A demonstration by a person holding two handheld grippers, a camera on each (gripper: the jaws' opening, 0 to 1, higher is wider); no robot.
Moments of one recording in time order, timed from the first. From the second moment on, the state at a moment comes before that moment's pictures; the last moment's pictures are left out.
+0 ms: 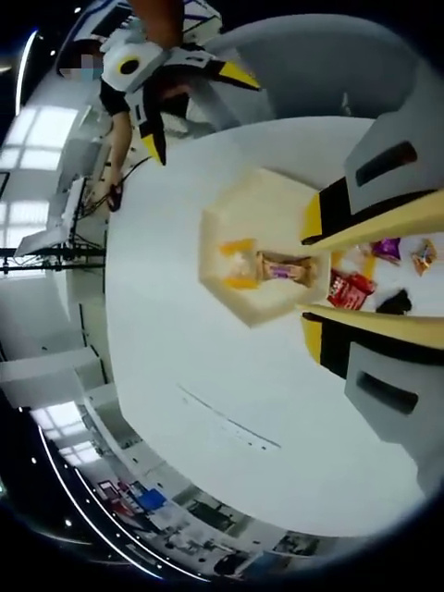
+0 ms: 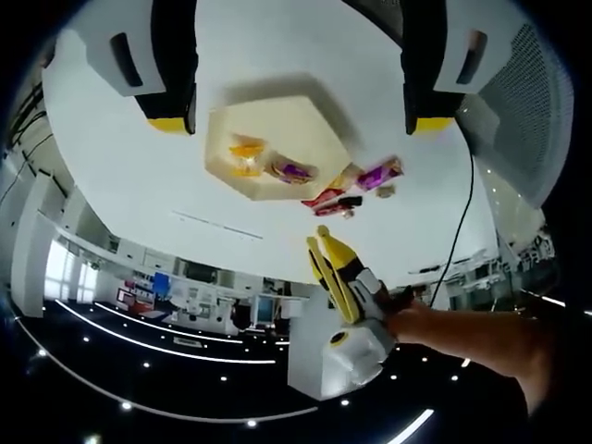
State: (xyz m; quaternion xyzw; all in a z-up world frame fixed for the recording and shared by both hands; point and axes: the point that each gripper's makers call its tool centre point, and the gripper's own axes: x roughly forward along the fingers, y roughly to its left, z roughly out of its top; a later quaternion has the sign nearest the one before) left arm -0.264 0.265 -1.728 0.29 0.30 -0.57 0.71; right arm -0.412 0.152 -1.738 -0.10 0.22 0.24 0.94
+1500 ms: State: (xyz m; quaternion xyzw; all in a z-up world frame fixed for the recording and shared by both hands) left arm -0.298 0.401 -1.789 0.25 0.35 -0.49 0.76; right arm -0.413 0.155 -1.739 -0.10 0.22 0.25 0.94
